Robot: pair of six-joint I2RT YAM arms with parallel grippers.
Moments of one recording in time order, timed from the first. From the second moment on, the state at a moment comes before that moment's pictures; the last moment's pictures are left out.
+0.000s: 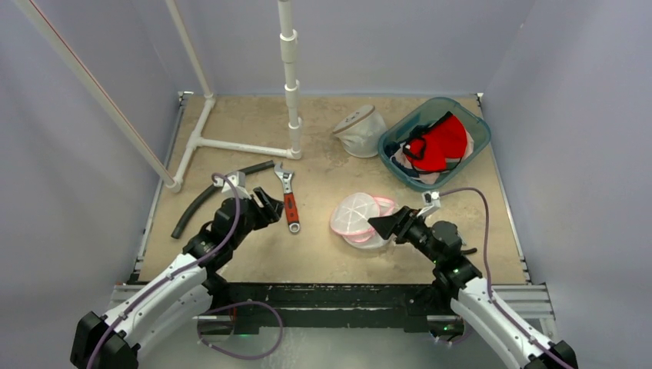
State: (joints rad) left arm -0.57 0.68 0.35 -0.12 -0.22 -0.80; right arm 0.48 0.45 0.03 0.23 -0.24 0.85
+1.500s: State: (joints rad) left arm -0.57 0.76 0.28 0.13 0.02 -0.81; right arm 0.64 1.16 0.18 0.37 -0.05 1.01
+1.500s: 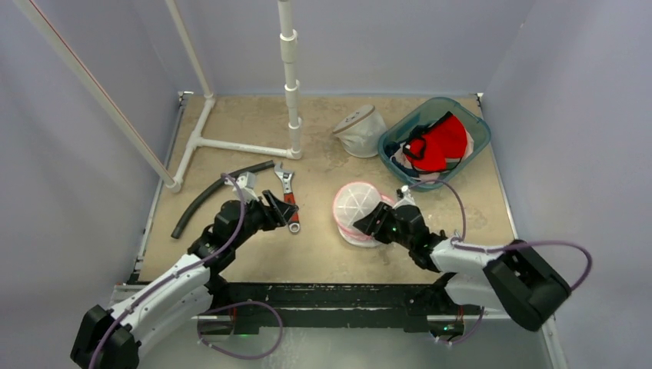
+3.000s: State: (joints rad) left arm -0.57 0.61 0.34 -0.16 -0.21 -0.79; right arm 0.46 1.52 1.03 0.10 0.11 0.75
